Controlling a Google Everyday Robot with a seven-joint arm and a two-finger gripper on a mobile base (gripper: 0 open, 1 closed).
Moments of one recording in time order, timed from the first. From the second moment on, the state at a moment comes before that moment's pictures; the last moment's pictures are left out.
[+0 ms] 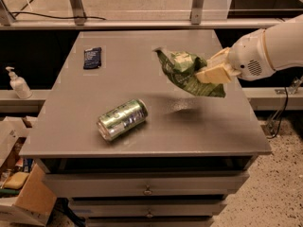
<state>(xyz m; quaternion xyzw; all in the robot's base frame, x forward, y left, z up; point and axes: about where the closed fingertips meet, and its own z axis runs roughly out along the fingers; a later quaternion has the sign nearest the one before) 0.537 -0.133 0.923 -0.50 0.75 0.19 0.39</state>
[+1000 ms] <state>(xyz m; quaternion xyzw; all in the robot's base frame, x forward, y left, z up) 0.539 -0.103 0.874 -0.49 0.78 0.16 0.34</state>
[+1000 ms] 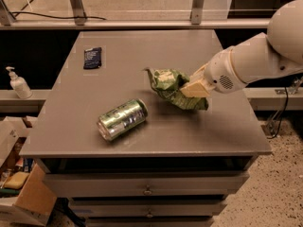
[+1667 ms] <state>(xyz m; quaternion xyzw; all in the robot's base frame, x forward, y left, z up) 0.543 -0.087 0.853 -0.50 0.79 0.16 0.33</state>
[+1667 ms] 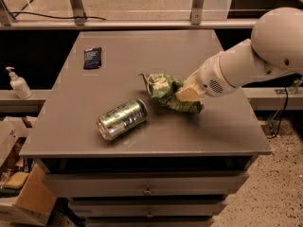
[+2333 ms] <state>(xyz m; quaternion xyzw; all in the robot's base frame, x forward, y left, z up) 0.542 -0.082 0.848 -0.50 0.79 0.16 0.32</state>
